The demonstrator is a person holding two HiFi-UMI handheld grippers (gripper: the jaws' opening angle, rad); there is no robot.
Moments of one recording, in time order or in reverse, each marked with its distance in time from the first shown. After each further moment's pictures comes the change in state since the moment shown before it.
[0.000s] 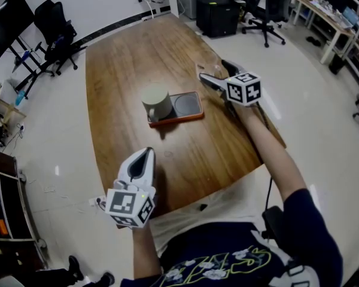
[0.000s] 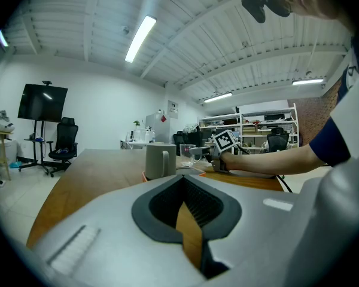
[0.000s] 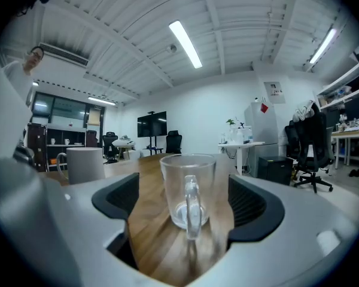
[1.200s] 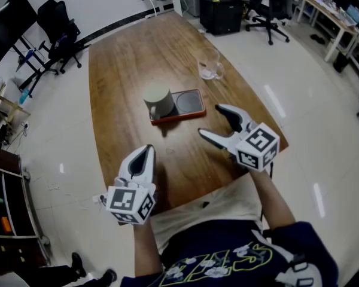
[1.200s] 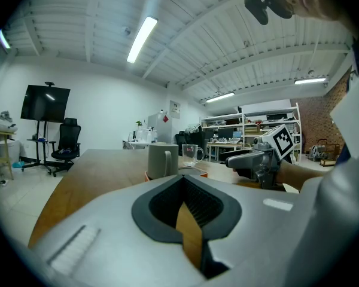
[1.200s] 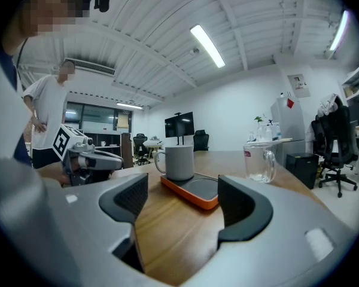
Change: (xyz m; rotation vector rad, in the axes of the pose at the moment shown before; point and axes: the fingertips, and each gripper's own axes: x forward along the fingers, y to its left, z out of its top) left arm 0.000 0.004 0.000 -0.006 -0.002 0.022; right arm -0.123 0.169 -0.027 -0.021 0.005 0.254
